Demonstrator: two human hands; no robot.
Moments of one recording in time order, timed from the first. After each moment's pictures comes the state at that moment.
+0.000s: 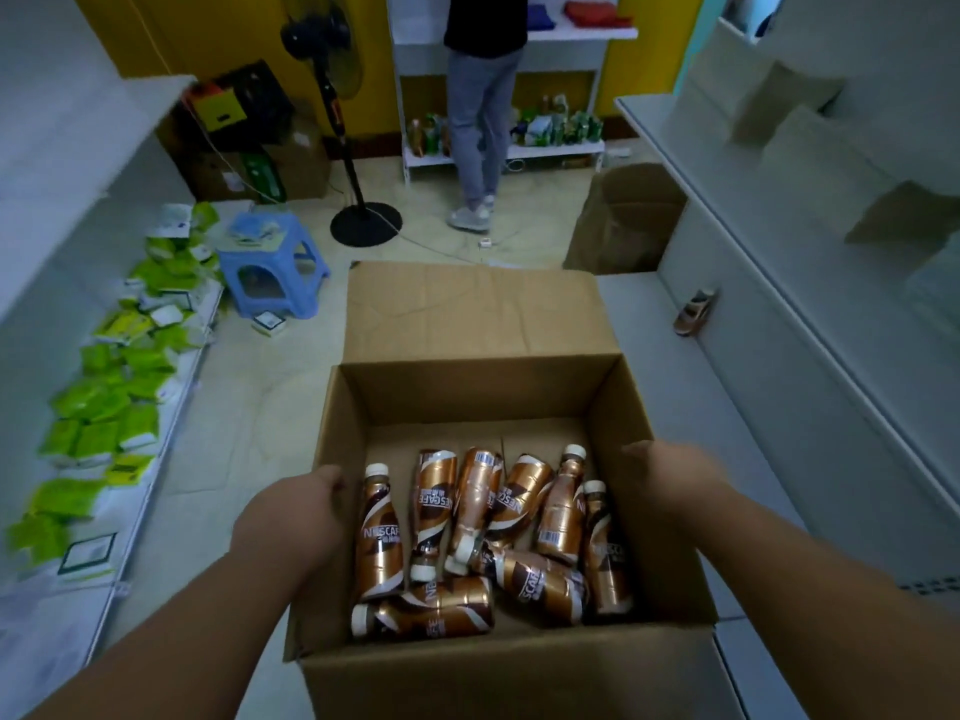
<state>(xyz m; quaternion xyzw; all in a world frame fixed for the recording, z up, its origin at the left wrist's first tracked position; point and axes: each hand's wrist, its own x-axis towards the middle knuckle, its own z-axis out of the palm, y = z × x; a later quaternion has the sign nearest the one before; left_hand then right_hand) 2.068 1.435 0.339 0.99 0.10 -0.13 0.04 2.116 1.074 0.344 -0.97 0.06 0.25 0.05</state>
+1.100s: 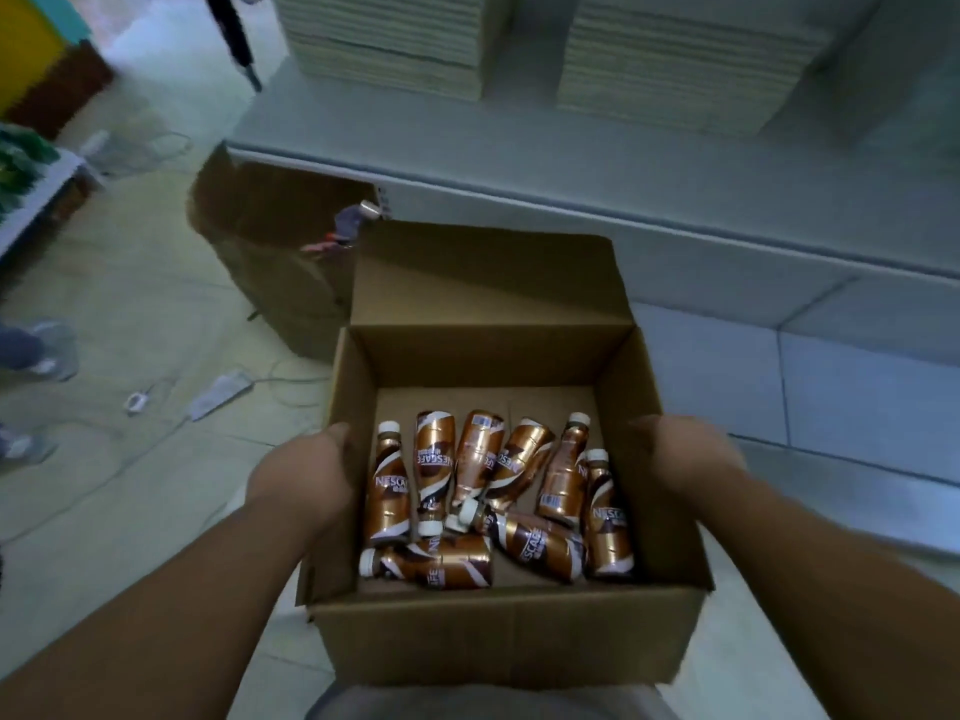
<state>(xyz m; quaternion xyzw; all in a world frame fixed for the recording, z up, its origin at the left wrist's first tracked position) 2.741 1.282 0.272 0.85 -0.47 -0.19 -0.10 2.398 1.122 0.268 -0.75 0.60 0.23 0.16</state>
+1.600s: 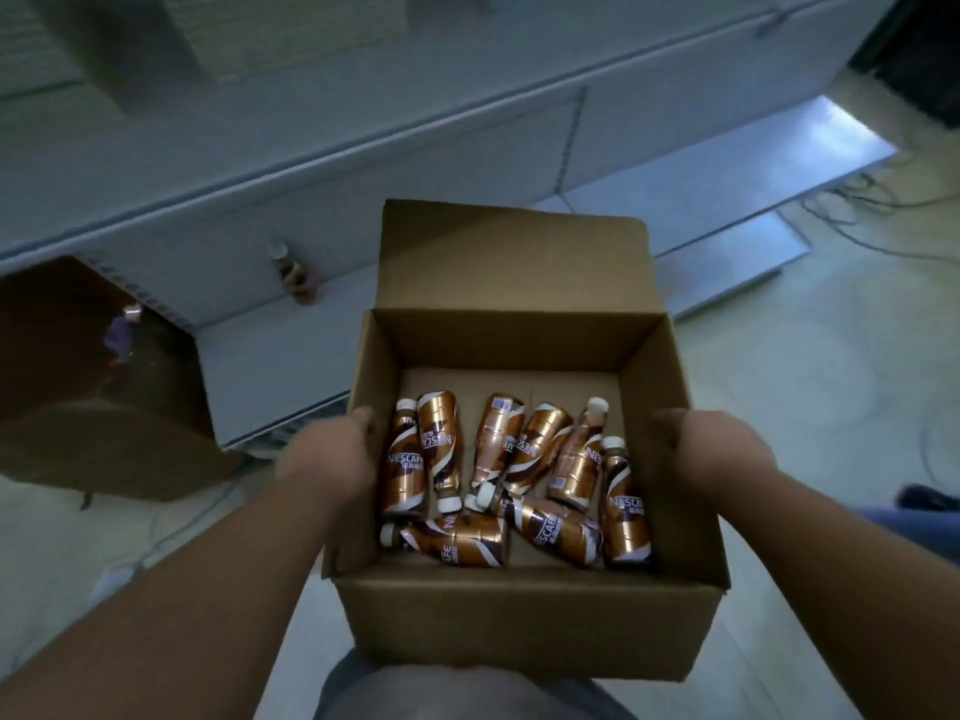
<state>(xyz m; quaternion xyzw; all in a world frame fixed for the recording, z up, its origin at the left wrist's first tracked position) 2.662 1.207 0.249 0.63 -0.75 -0.16 -0.16 2.304 1.315 0.250 -0.48 0.83 0.16 0.21</state>
